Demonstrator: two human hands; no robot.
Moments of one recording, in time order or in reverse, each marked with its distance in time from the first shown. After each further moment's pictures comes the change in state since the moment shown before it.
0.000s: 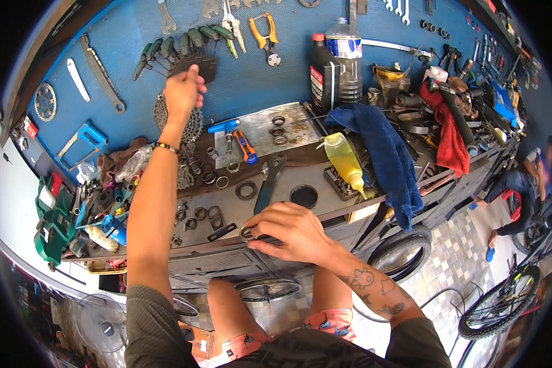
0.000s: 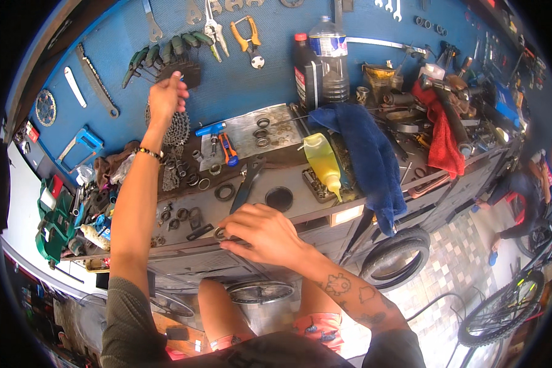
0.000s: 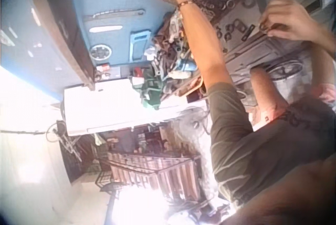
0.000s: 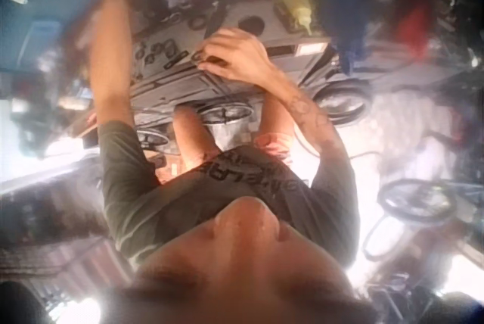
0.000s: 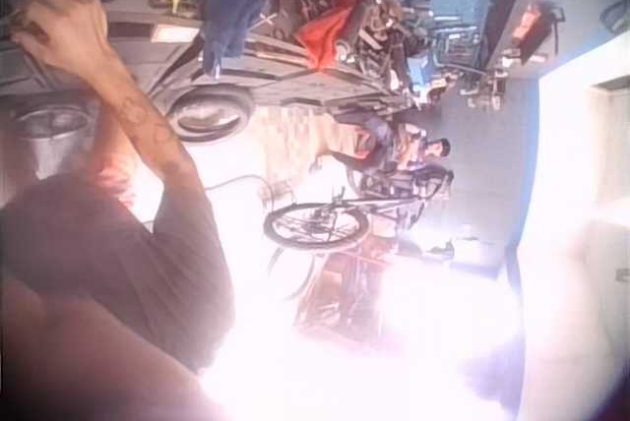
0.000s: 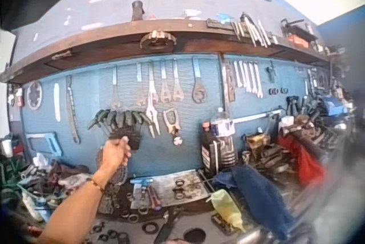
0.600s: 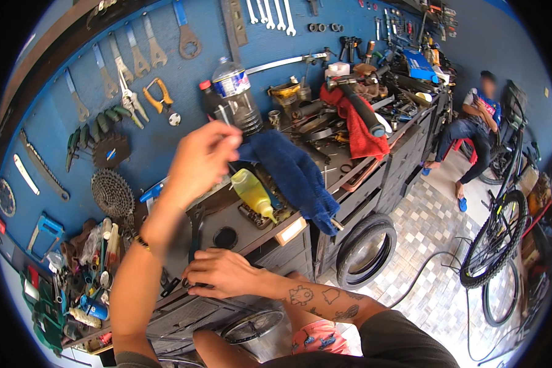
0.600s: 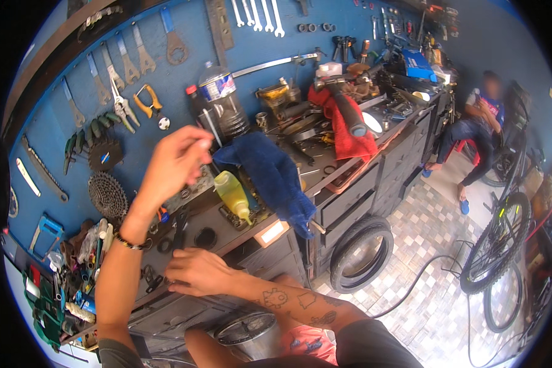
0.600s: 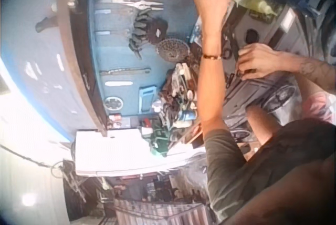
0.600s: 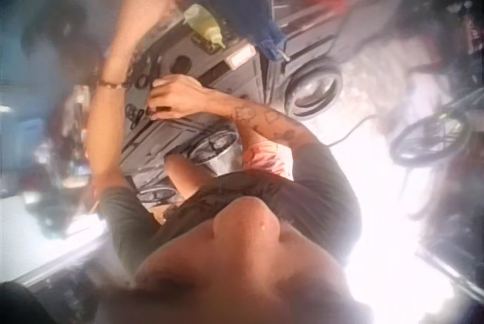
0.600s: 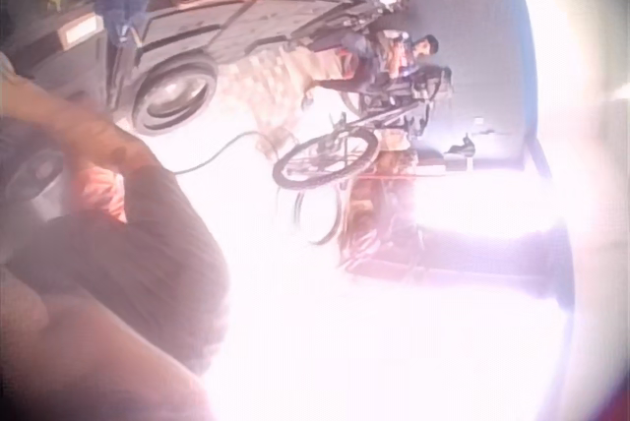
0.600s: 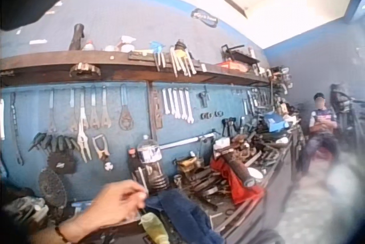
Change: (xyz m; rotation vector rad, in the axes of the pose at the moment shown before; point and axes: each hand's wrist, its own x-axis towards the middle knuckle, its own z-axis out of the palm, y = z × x) left_hand -0.169 0.157 0.112 -0.162 -0.885 0.228; right_hand -0.008 0.002 0.005 0.064 0.098 -0.066
